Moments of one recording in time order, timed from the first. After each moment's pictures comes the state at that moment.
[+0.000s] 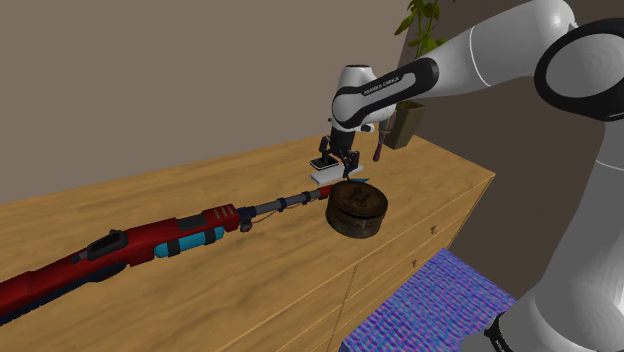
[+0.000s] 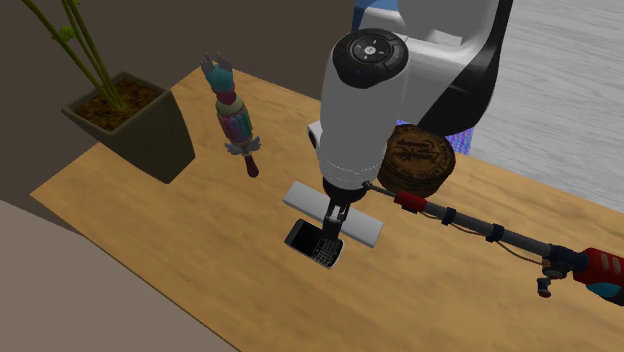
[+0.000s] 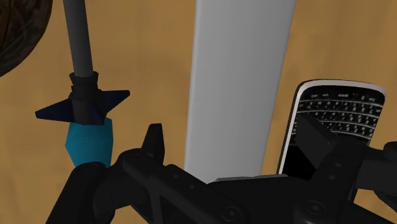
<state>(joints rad) -0.19 0.30 0.15 -1.92 -0.04 2.22 1.45</state>
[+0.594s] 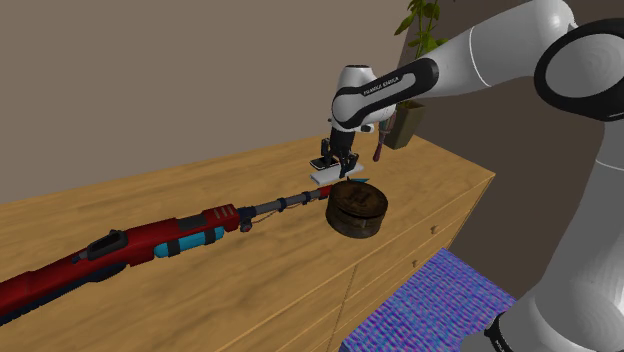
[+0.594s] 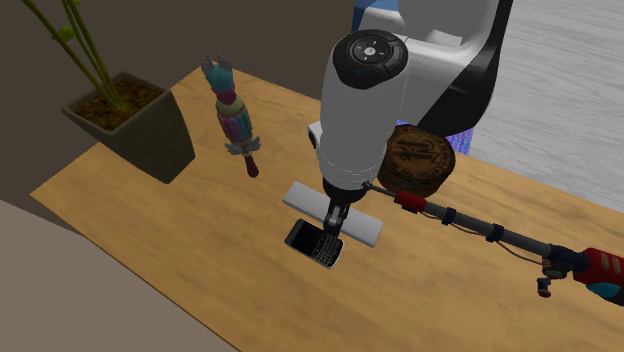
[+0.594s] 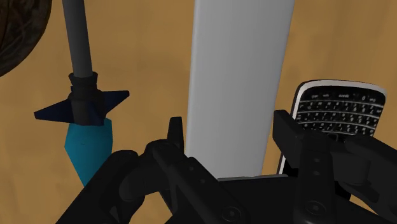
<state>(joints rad) -0.19 0.30 0.15 -1.92 -0.04 2.23 1.45</state>
